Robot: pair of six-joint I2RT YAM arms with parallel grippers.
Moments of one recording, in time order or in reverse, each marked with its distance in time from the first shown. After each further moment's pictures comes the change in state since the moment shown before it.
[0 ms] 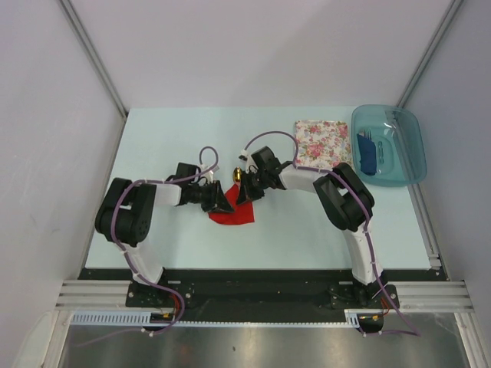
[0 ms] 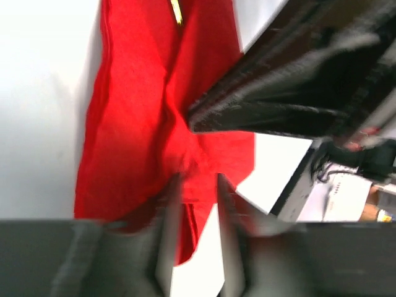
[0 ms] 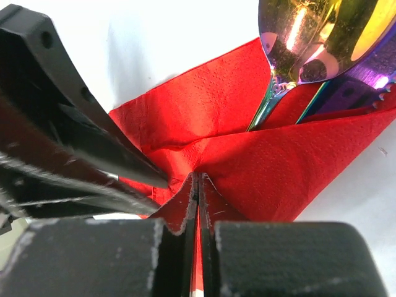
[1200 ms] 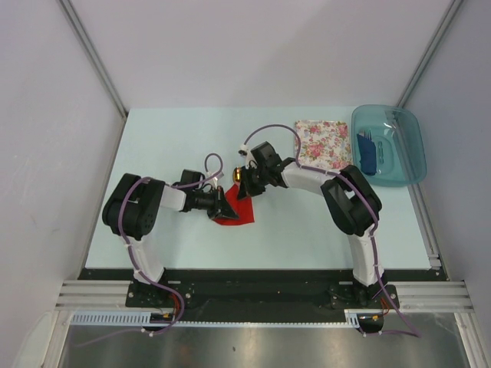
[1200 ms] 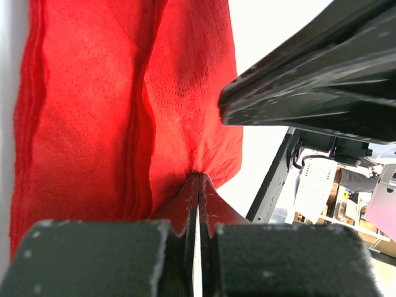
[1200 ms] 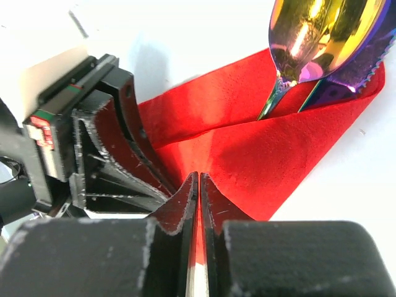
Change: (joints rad) left arm -0.030 0.068 -0.081 0.196 0.112 -0.108; right arm 0.017 -0.079 0.001 -0.043 0.072 -0.039
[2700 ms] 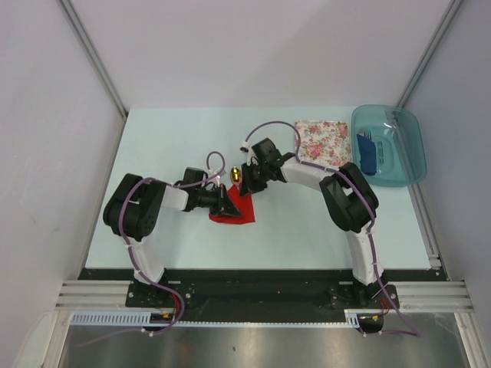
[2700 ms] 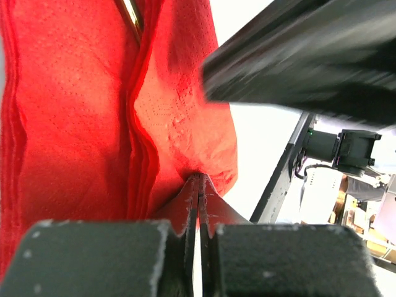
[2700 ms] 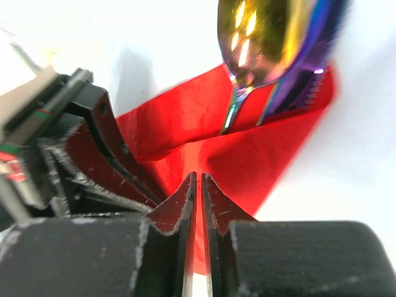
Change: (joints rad) left arm -0.033 -0.006 0.013 0.035 -0.044 -0.041; right arm -0.025 0.050 0.078 -0.079 0.014 -0.023
